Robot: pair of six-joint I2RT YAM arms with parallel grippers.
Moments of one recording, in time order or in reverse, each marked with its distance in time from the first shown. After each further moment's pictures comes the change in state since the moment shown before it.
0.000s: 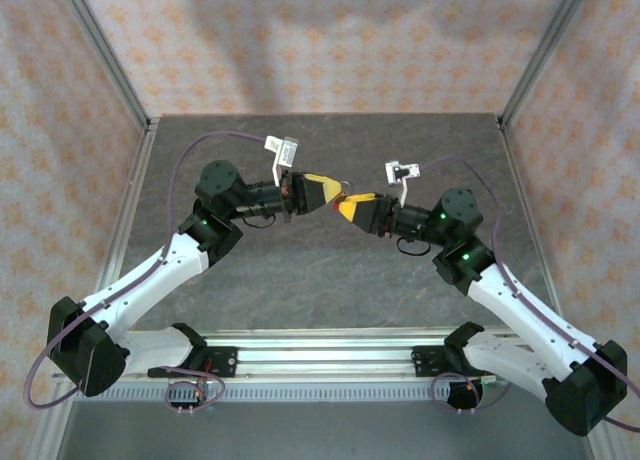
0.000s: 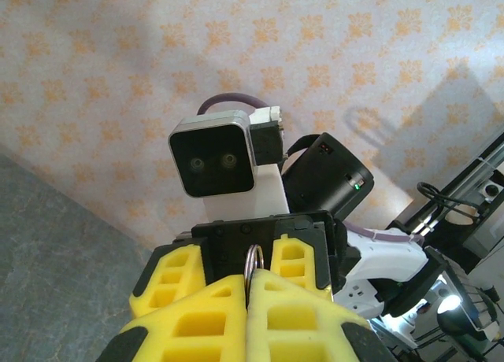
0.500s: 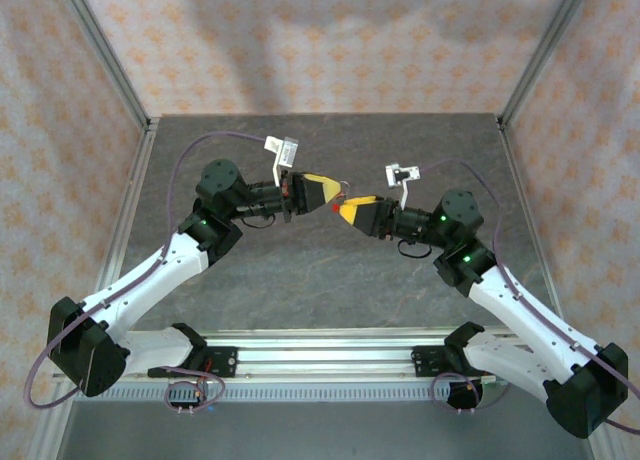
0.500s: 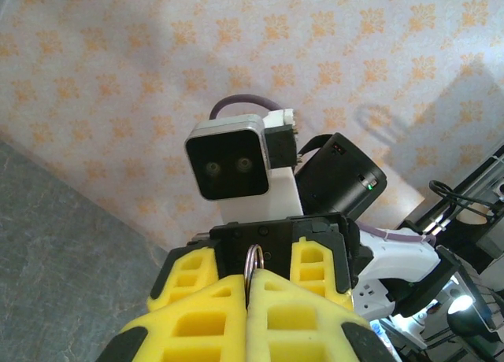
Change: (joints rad) left arm 0.006 0.000 0.000 -0.025 -0.007 0.024; right arm 0.000 -0.014 -0.016 -0.015 -0.007 0.003
